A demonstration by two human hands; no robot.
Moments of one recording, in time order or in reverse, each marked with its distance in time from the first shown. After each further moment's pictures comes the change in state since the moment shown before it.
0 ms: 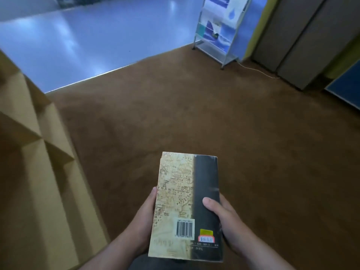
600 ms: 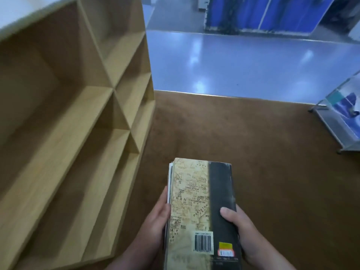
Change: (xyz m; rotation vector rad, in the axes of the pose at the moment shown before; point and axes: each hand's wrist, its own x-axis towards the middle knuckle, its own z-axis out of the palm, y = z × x) left_hand 0.058 0.145 -0.046 -0.135 0.363 0.685; right_hand 0.243 -0.184 0.116 -0.338 -0.601 0.129
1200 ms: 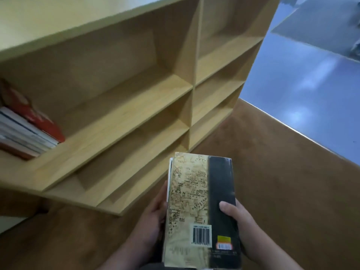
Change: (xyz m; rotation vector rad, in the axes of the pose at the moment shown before) left_hand 0.079 0.043 0.021 -0.493 0.677 0.021; right_hand 0.177 -0.137 0.022 -0.383 -0.555 0.255
